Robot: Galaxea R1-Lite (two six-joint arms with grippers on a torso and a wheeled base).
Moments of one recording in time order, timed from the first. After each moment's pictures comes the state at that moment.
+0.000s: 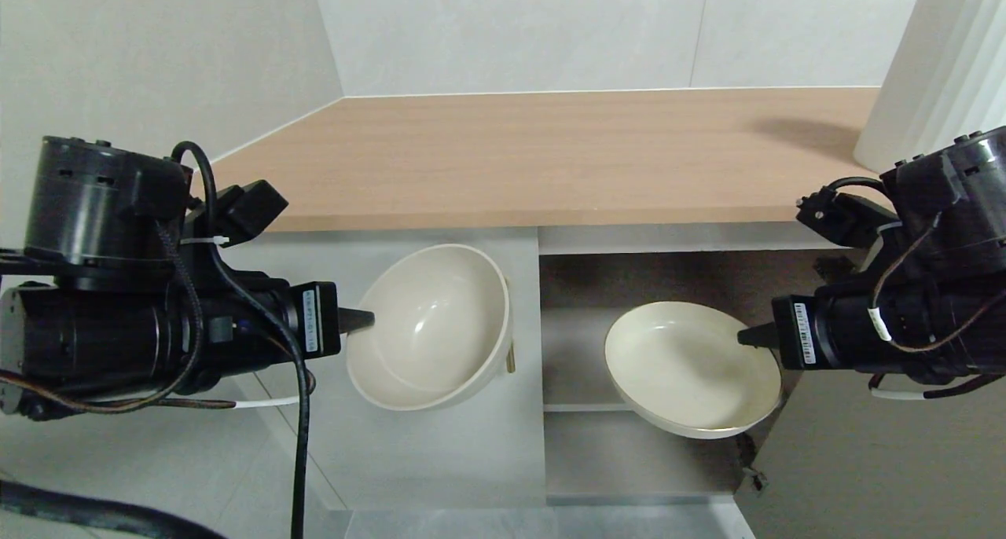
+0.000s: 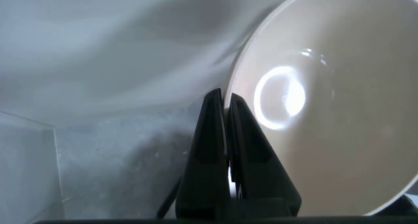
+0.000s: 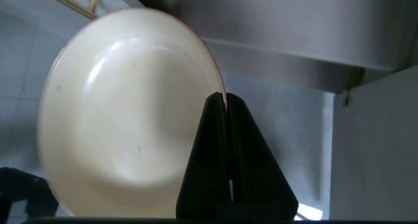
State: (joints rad) left arm -0.40 1.44 -0.96 0.08 -0.06 -0.38; right arm 0.54 1.48 -1.09 0.27 -0.06 0.35
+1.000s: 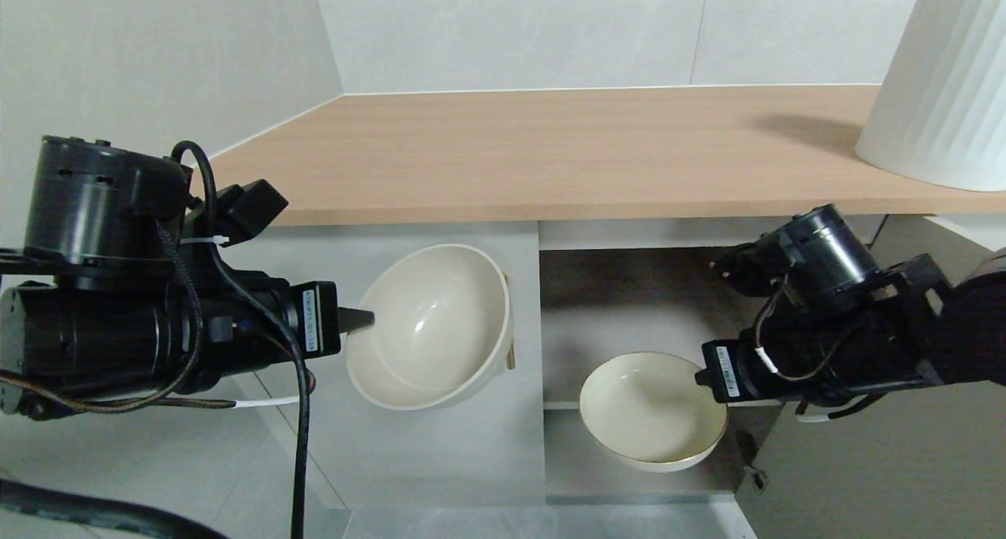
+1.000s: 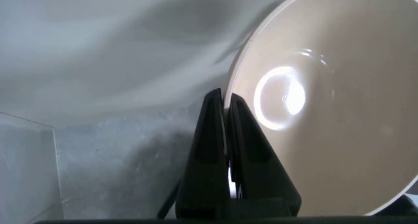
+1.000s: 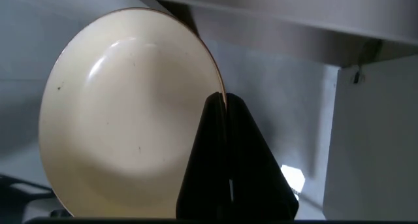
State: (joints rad) left arm -0.40 1.44 -0.96 0.08 -0.06 -0.38; right arm 0.56 1.70 -1.08 0.23 -0.06 0.35
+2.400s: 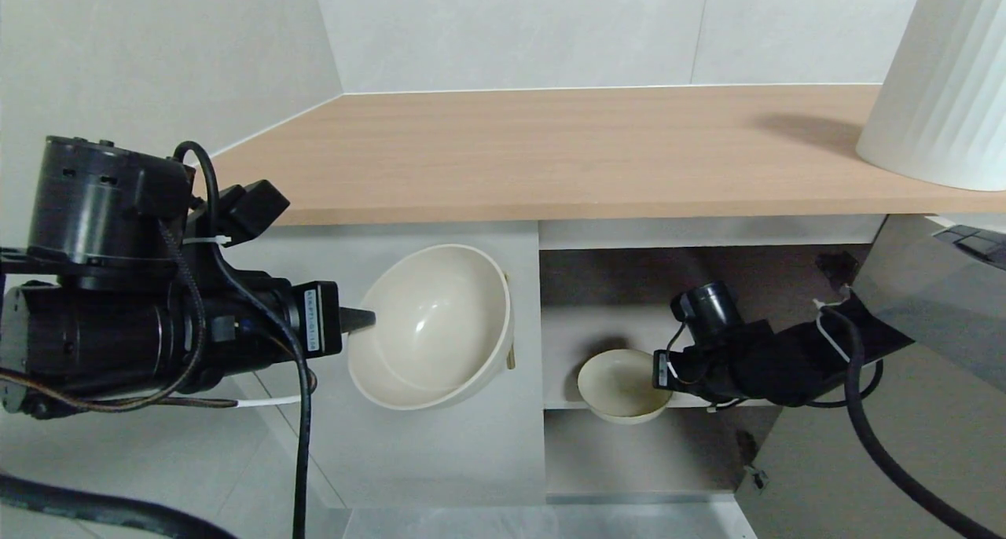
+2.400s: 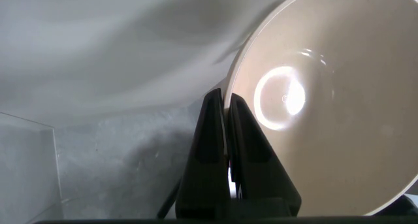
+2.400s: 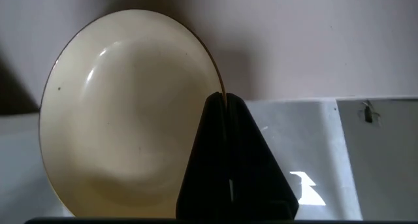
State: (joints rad) left arm -0.40 1.44 -0.96 0.08 -0.06 -0.38; right arm 0.42 2.20 -1.12 -0.28 -0.18 0.46
